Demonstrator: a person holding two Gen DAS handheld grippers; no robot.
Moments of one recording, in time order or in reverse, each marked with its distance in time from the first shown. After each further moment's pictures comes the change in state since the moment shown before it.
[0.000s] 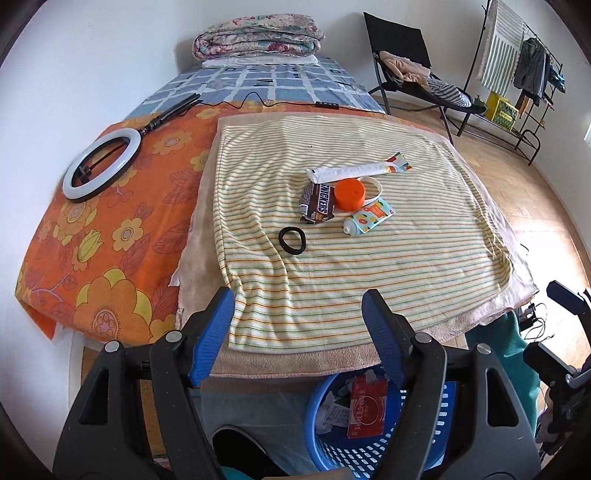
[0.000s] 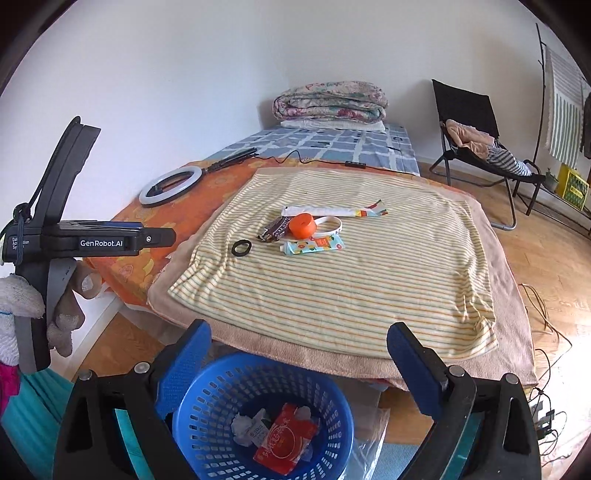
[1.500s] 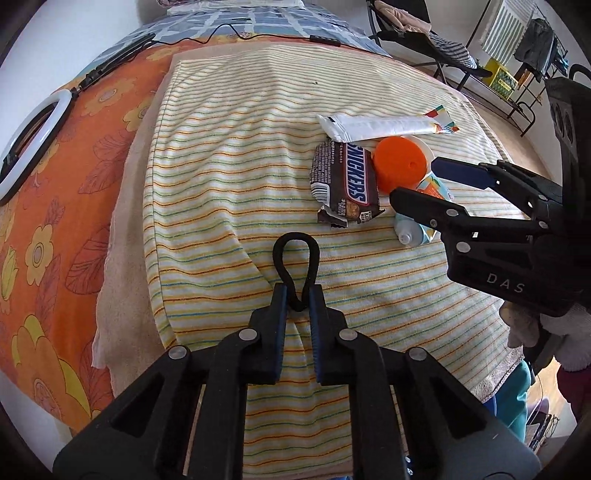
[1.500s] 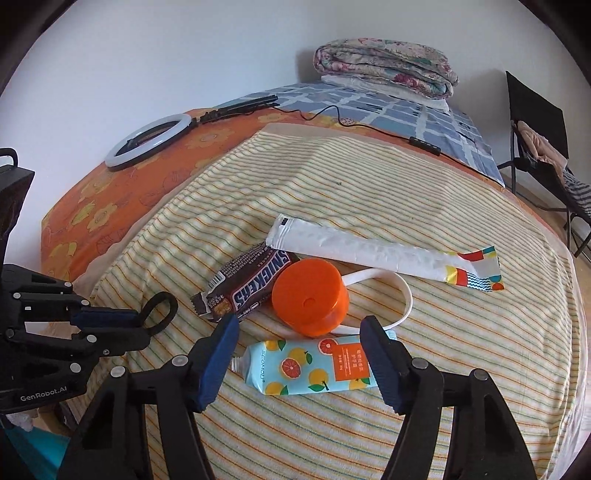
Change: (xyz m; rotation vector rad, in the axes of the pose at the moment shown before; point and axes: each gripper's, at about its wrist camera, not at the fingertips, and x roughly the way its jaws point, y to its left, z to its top) left arm 0.157 0.027 0.038 0.014 0.194 -0.109; right arm 0.260 0.000 0.099 -0.173 0.164 0.081
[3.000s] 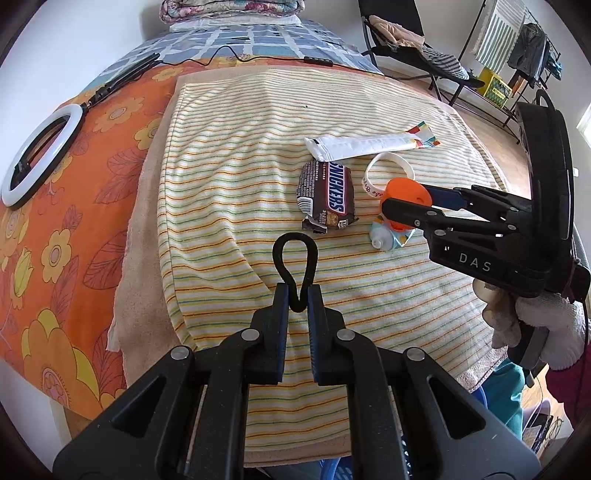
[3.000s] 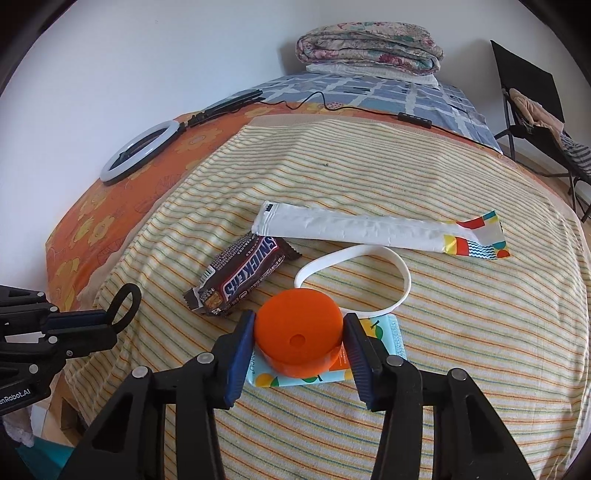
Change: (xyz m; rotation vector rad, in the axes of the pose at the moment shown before) left arm -0.034 -0.014 -0.008 0.006 -0.067 0.003; right arm 0.002 -0.017 -0.010 0.110 0.025 0.050
